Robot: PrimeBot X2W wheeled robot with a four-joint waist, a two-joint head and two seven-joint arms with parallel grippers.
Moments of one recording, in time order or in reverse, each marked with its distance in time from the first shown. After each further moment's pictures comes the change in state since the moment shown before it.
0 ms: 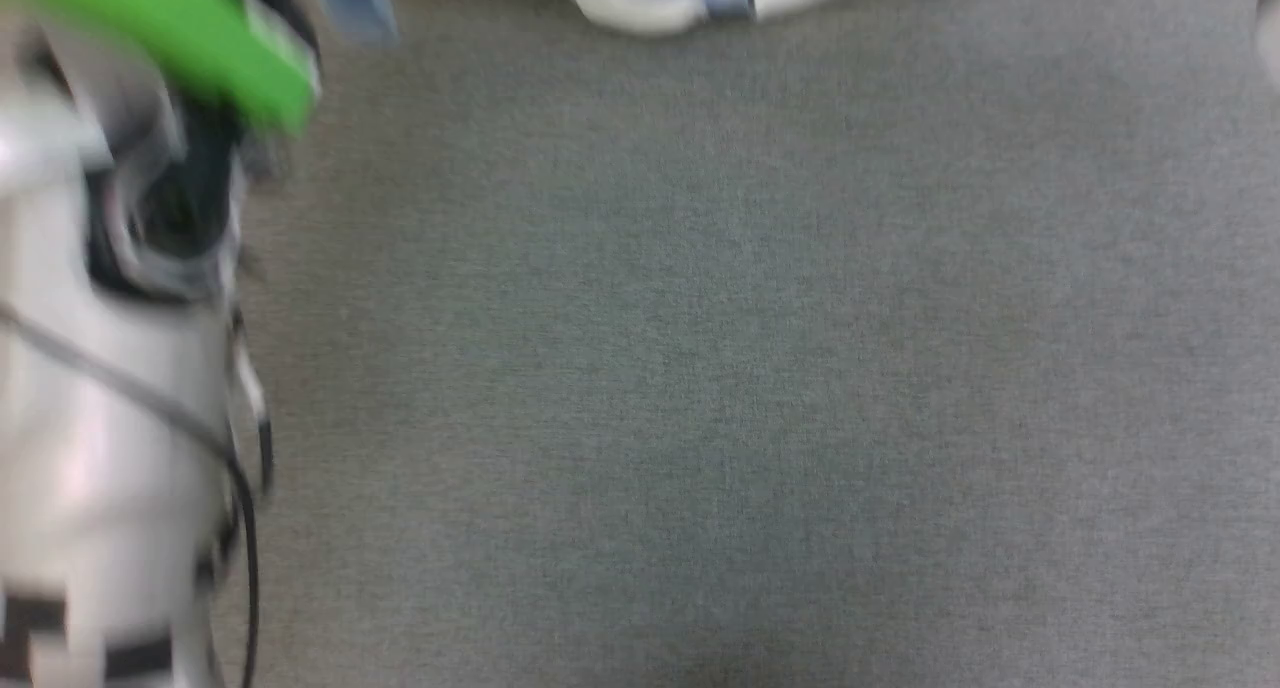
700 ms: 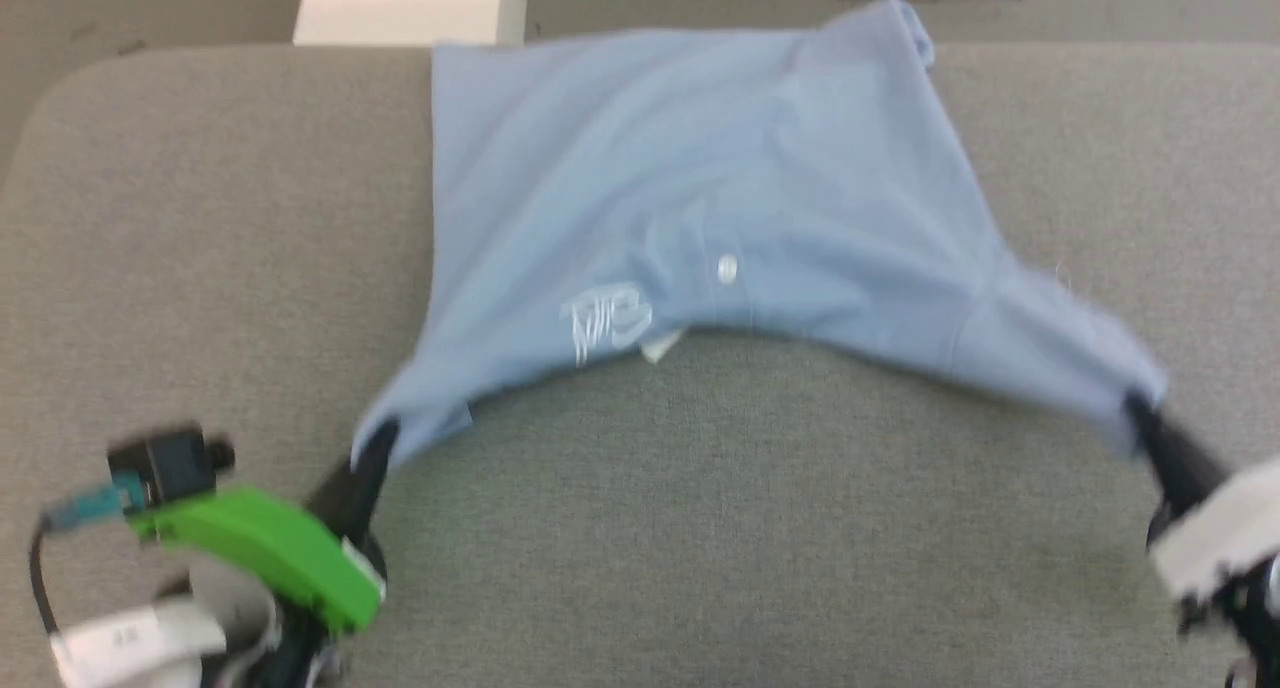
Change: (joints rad) left arm 0.819 0.027 0.006 -0.311 -0.034 0.098 0.020; right arm 0.832 0.267 -0.259 -0.386 0.082 0.000 0.197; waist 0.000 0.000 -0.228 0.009
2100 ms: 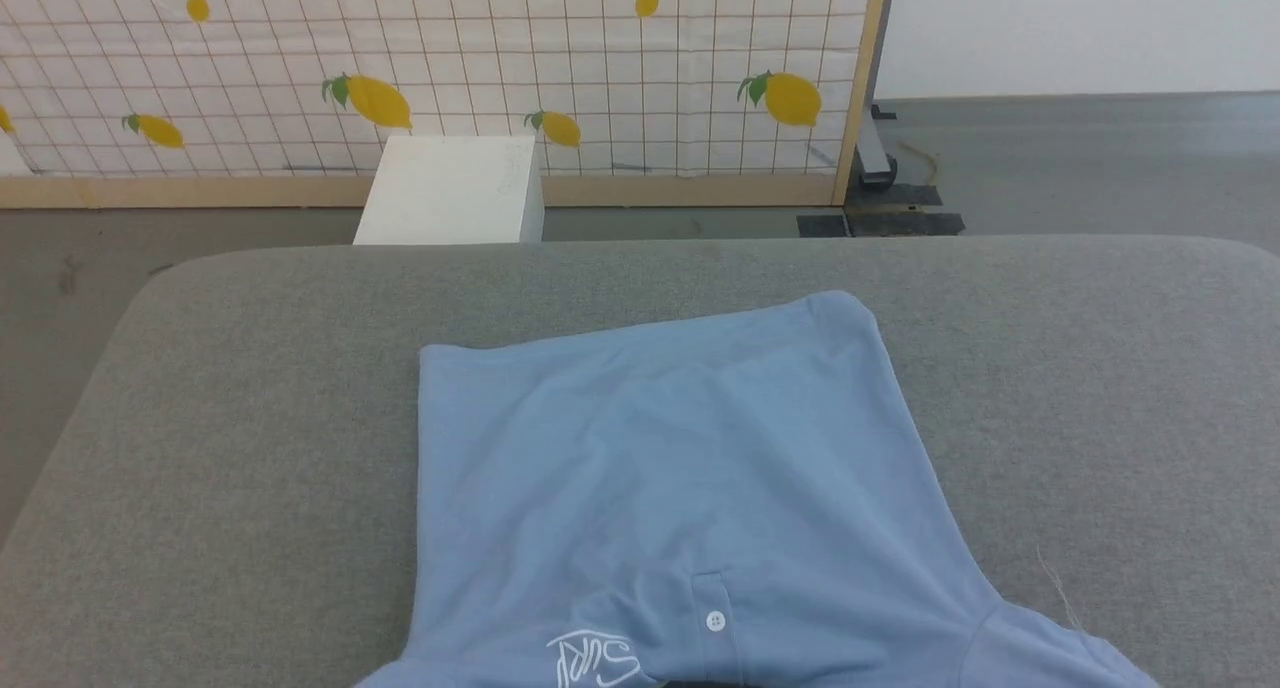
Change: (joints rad) left arm 0.536 0.038 0.056 -0.219 -0.086 0.027 0.018; right arm 0.531 0.015 -0.060 -0.219 0.140 0.000 0.235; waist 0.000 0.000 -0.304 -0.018
